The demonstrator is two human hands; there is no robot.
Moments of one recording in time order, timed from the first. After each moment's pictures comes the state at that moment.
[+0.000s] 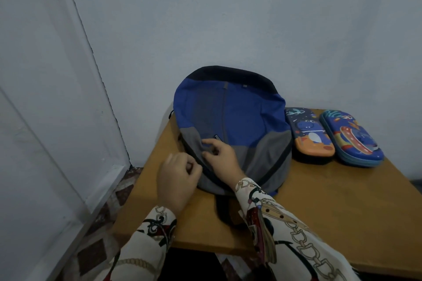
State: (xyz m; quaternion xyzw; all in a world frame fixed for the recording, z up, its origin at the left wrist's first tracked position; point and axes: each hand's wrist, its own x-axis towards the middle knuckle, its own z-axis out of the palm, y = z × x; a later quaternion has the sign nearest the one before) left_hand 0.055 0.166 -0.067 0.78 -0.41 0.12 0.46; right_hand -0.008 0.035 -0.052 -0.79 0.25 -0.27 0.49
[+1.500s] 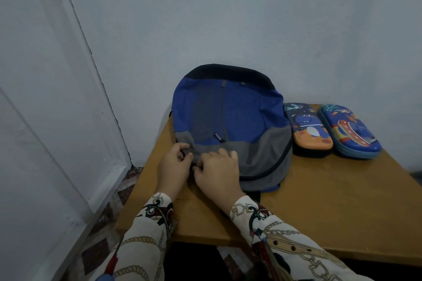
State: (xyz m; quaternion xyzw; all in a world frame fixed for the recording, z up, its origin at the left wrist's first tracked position) left_hand 0.083 0.152 -0.072 0.77 -0.32 -0.03 0.55; right_hand -0.032 0.093 -0.047 -0.91 0.28 -0.30 0.00
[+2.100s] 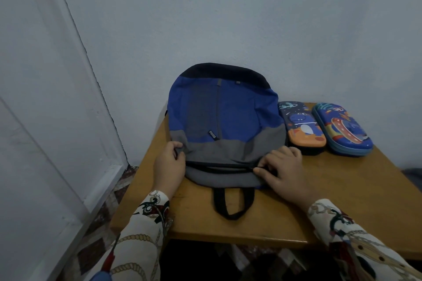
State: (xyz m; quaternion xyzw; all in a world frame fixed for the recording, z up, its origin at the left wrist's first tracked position) left_hand 0.080 0.152 -0.073 0.79 -0.32 0.00 0.53; right_hand -0.162 -0.015 -0.053 -0.91 0.18 -0.36 0.05
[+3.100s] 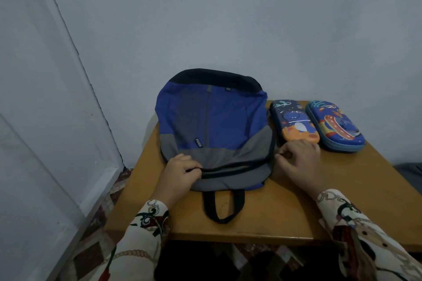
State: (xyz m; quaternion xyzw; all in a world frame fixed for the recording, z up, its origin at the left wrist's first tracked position) left_hand 0.053 0.159 -0.068 0.70 -0.52 -0.05 0.48; right_hand -0.190 -0.050 -0.047 -0.89 0.29 -0.35 0.06
